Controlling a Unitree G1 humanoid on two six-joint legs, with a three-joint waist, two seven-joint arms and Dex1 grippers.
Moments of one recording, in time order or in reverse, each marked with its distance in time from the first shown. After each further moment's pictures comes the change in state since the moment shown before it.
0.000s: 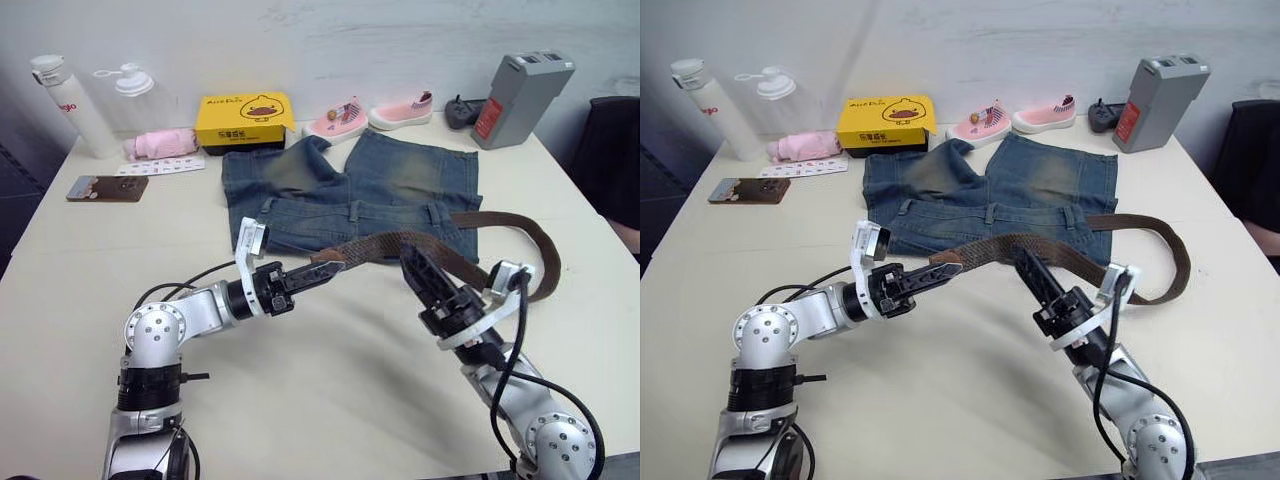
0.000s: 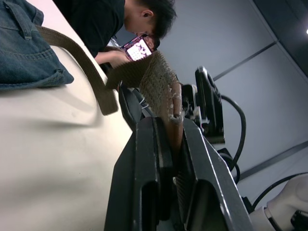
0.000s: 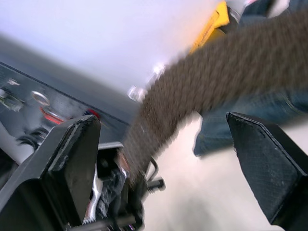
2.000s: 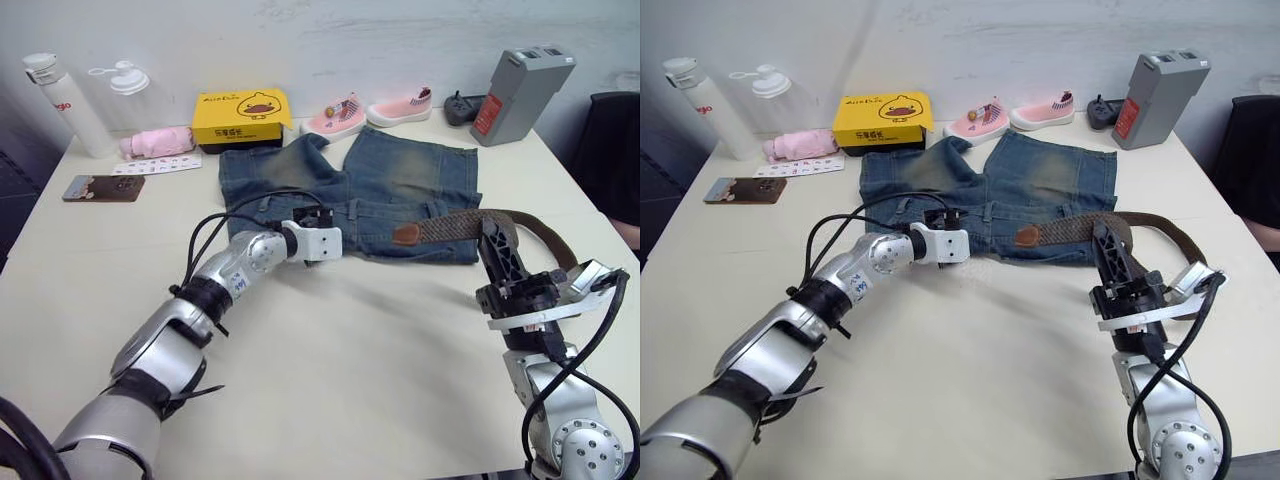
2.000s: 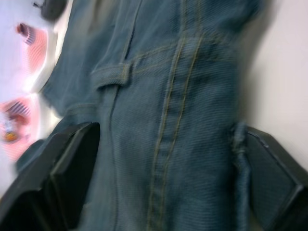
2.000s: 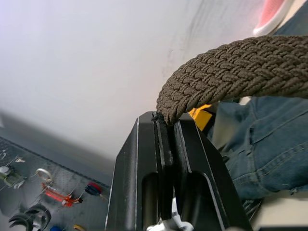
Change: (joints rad) left arm -0.579 0.079 -0.827 1.026 1.746 -1.559 0.243; right arm -0.018 0.027 -0.160 -0.040 0.164 -0.218 -0.045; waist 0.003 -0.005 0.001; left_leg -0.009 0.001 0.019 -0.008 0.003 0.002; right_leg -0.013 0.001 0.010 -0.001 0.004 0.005
